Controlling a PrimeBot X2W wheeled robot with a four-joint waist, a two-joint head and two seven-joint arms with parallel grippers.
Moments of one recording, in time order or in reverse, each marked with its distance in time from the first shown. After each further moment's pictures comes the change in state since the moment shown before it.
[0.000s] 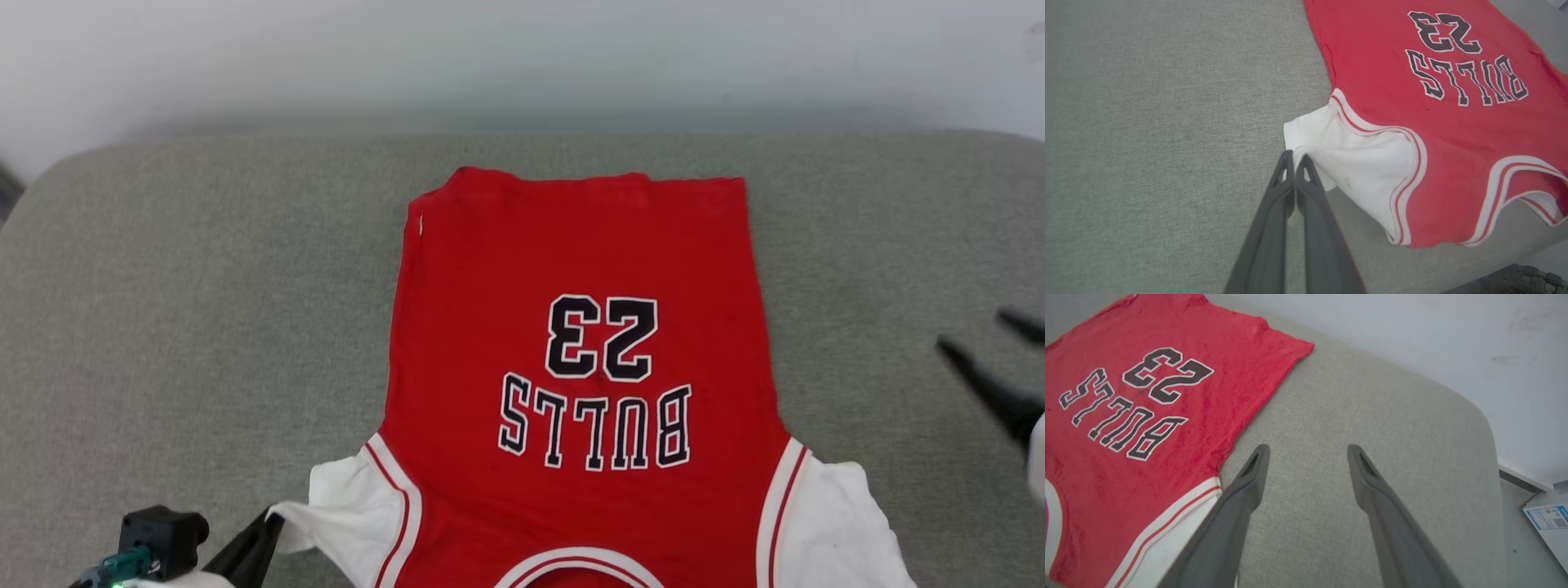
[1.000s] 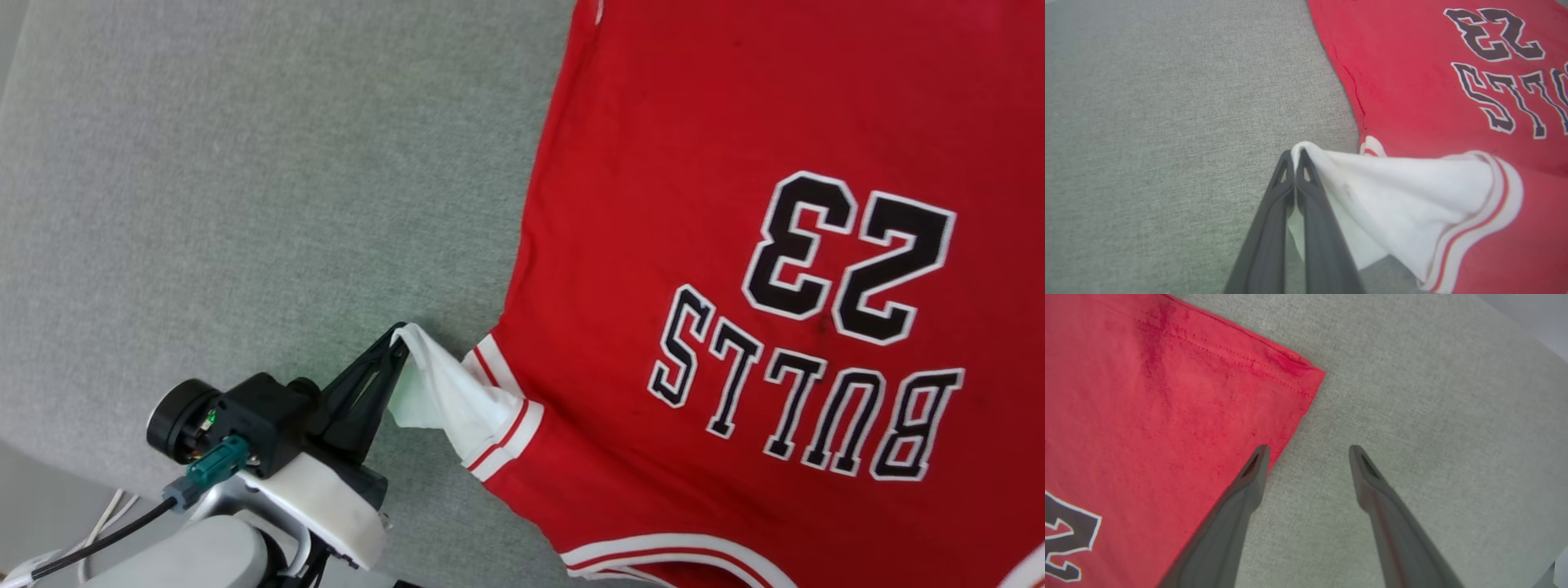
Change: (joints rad) left arm -0.332 -0.131 -0.023 -0.154 0.303 0.014 0.027; right arm -0.991 0.117 -0.021 0.369 -0.116 0.000 1.073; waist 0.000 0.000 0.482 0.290
